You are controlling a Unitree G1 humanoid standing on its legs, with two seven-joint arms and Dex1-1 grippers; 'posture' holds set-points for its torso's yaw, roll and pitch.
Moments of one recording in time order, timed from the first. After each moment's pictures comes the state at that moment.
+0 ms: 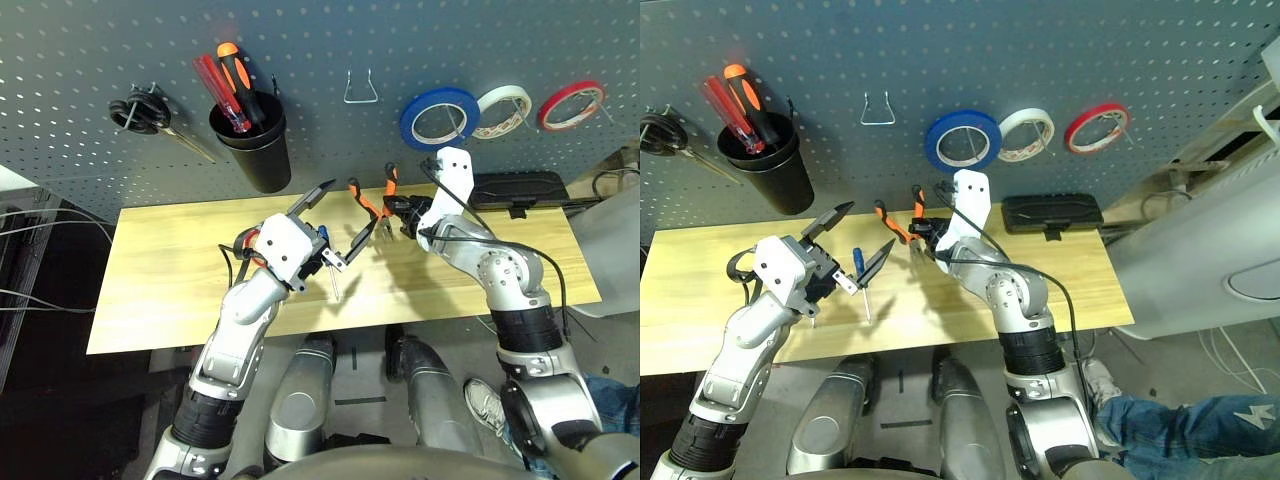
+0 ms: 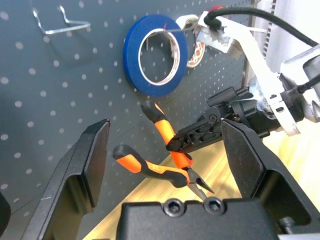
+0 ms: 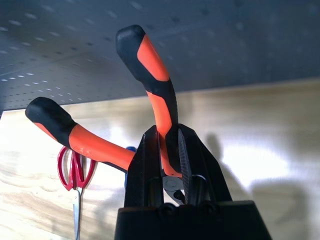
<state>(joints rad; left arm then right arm) -0.09 0.25 -0.16 -0.29 -0.07 -0.09 -0.43 -0.51 -0.18 0.10 -0.09 0.63 0.78 -0.04</state>
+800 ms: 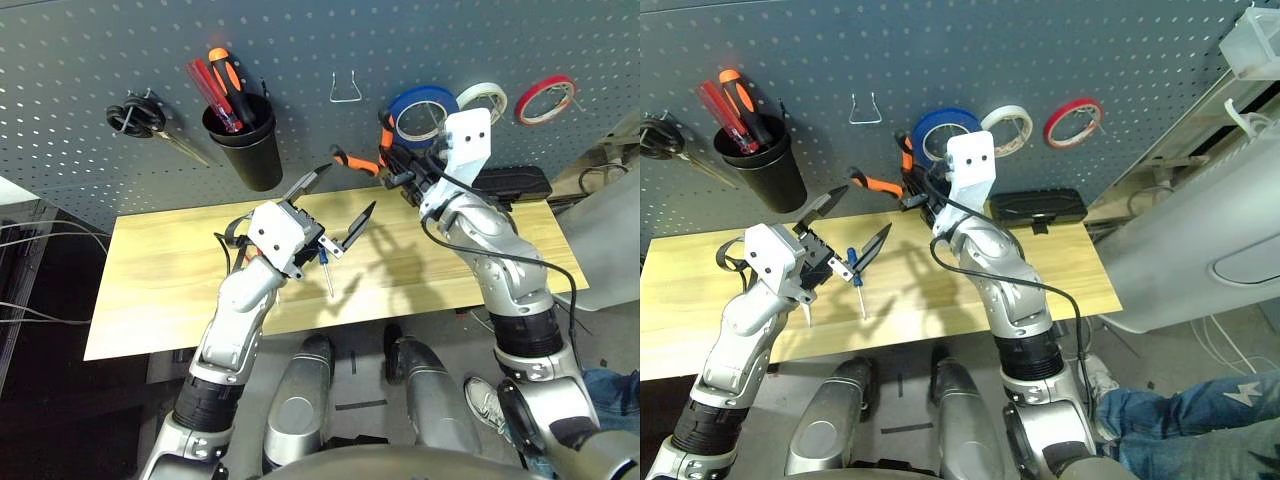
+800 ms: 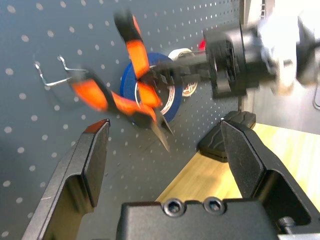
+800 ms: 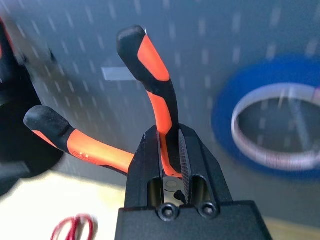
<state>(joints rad) -0.17 0.25 -0.14 -0.25 -0.10 -0.13 -0.44 -0.58 -0.14 0.07 -0.24 0.39 0.55 0.16</state>
